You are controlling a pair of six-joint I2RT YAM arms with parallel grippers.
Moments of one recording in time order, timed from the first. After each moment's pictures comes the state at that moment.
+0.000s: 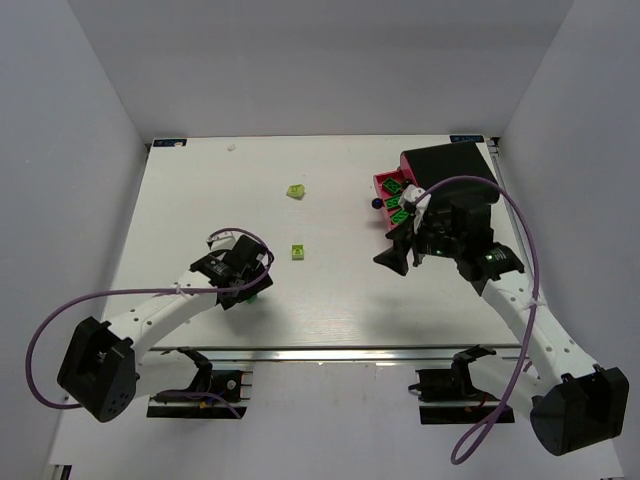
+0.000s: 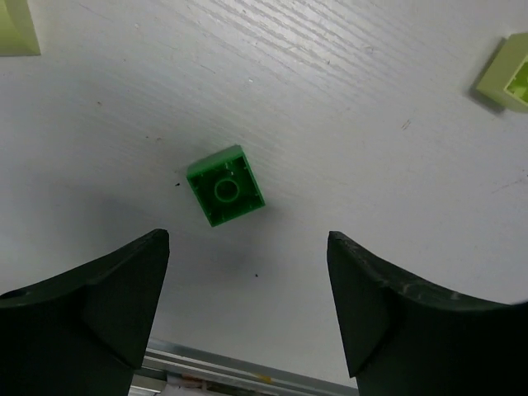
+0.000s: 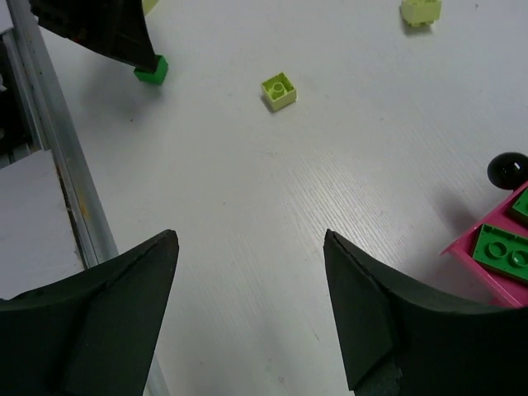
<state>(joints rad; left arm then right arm) -0.61 1.17 0.71 -0.70 -0.37 -1.02 0.33 1.02 0.83 -0.33 -0.78 -0.27</state>
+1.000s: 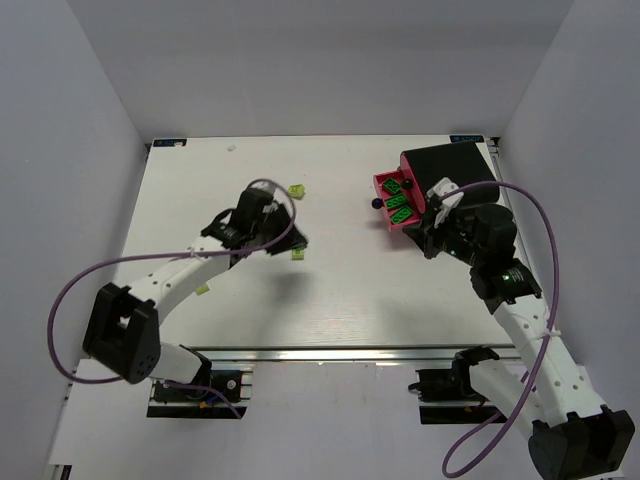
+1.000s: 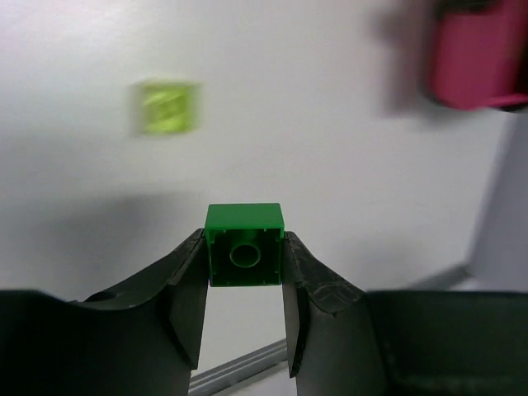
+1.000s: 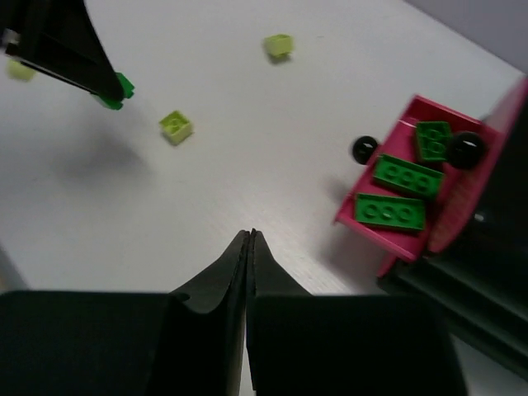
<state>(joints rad) -0.51 1.35 0.90 -0.36 0.07 -0.83 0.26 0.84 0.77 -0.24 -0.59 -0.19</state>
